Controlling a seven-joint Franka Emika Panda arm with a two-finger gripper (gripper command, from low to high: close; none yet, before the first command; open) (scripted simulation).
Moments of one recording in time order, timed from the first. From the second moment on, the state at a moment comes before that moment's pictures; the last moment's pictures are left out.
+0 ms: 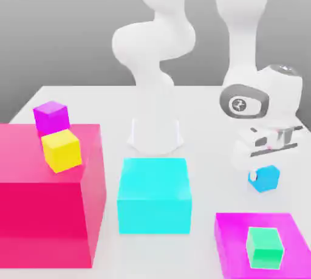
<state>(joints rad) 0.52 0.19 0.32 -2.81 -0.37 2.99 1.64</state>
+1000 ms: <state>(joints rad) -0.15 -0.31 -0.19 -2.40 -0.06 2.09 0.98</state>
